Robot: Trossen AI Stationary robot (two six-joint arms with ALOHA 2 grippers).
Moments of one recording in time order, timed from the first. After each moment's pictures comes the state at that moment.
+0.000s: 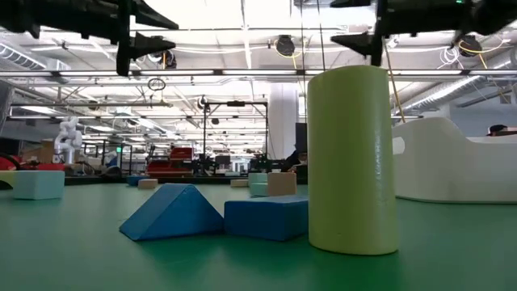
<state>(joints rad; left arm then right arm) 0.11 0.69 0.42 0.28 -0.29 -0.56 -0.27 0.84 0.48 0.50 0.05 0.57</state>
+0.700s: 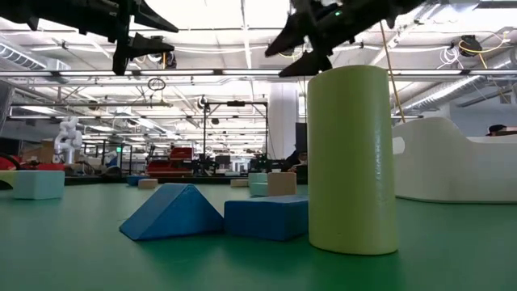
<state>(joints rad) 0.12 0.69 0.48 0.14 -0.29 -0.60 -0.18 1.39 0.97 0.01 0.15 0.35</state>
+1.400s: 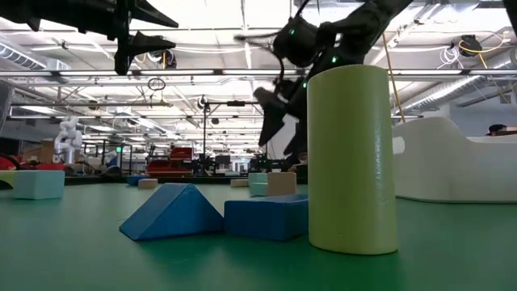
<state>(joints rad) 0.12 0.69 0.48 0.14 -0.20 -0.64 -0.18 1.77 1.06 -0.13 0.31 0.68</state>
